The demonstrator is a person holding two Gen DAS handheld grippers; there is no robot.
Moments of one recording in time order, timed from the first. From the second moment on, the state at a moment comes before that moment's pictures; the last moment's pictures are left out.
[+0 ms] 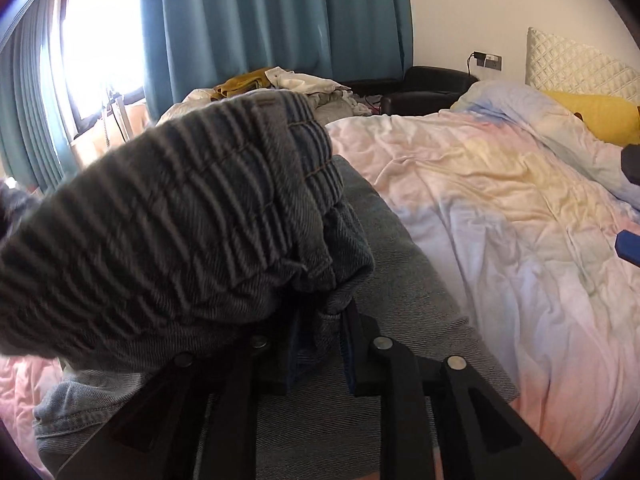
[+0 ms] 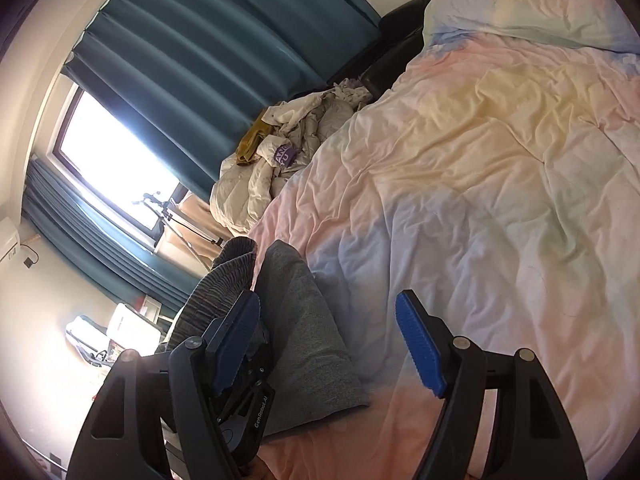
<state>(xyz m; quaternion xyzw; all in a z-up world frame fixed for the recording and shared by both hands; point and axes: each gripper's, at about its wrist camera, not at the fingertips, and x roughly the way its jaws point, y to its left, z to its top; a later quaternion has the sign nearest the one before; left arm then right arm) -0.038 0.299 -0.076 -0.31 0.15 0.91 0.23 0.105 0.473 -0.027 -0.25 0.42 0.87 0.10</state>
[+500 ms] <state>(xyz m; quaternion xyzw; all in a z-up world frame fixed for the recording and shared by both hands) 0.006 0.257 -0.034 -0.32 0.14 0.89 0.30 0.097 0.468 -0.032 -0.24 0.46 0.85 0.03</state>
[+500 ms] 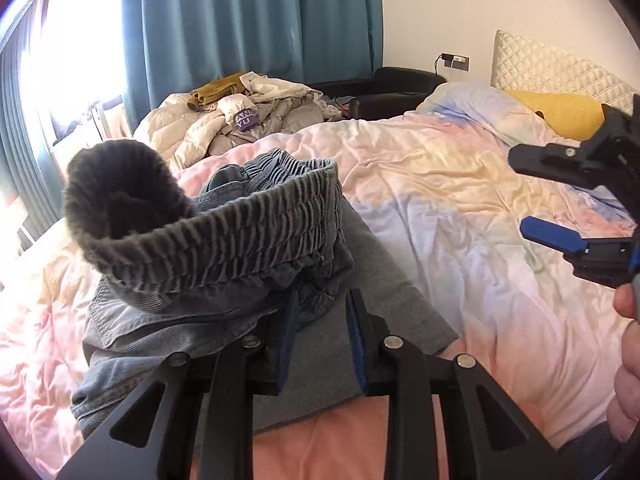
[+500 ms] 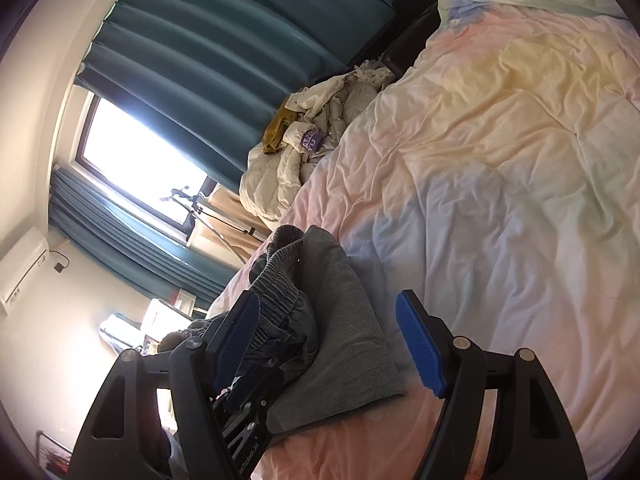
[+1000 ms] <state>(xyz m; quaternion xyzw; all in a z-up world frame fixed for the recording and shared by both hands) -0.004 0.139 -0.005 -0.33 0.06 0.91 0.25 0.051 0.345 0.010 -0.27 0.26 0.91 -0.18</state>
